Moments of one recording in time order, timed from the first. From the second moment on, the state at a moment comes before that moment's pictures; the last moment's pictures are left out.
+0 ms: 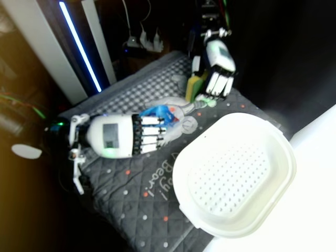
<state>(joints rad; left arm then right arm) 0.66 -1.09 1.24 -0.10 -0.94 0.77 -0.57 -1.29 1.48 -0.12 1.05 -0.32</state>
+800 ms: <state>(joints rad) 0.30 -1.43 1.72 0.01 -0.47 0.77 -0.27 -1.53 1.90 -0.16 0.73 -0.35</state>
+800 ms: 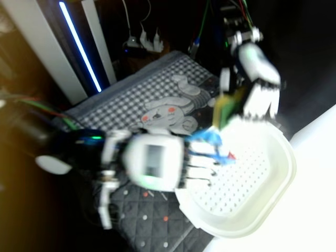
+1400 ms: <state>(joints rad) 0.33 -1.30 1.55 0.03 -0.54 0.78 -0.25 -1.41 1.74 -0.19 0.78 -0.36</state>
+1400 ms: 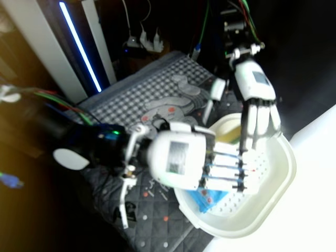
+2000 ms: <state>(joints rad) 0.86 -0.90 1.07 -0.11 -1.16 0.78 -0.80 -1.05 1.29 0.03 1.33 -0.39</state>
